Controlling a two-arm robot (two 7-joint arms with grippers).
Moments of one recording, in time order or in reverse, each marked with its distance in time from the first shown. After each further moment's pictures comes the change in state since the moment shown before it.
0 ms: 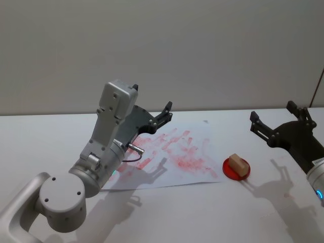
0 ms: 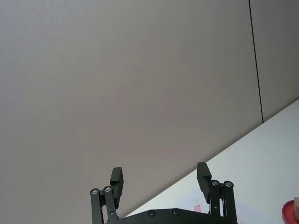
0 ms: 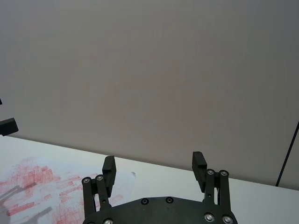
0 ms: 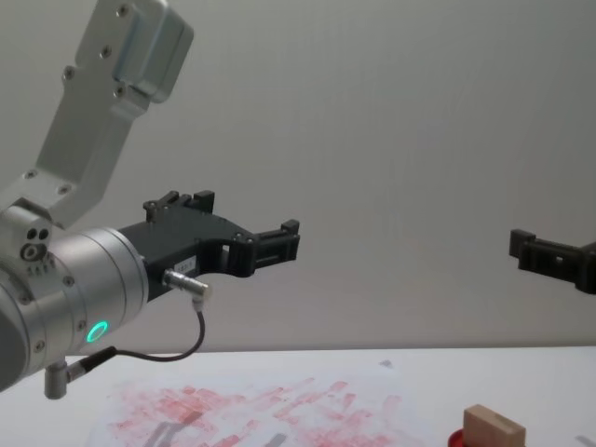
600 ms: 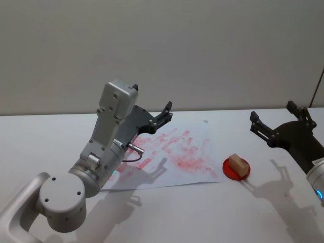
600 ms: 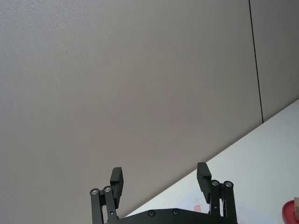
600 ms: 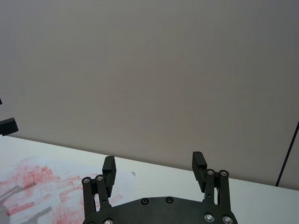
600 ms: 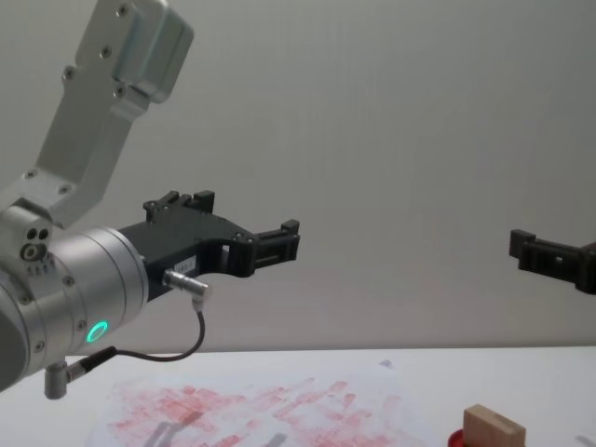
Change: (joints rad) left arm 0.000 0.000 0.000 0.000 0.000 0.000 0.000; right arm 0.000 0.000 0.000 0.000 -0.001 0.000 0.000
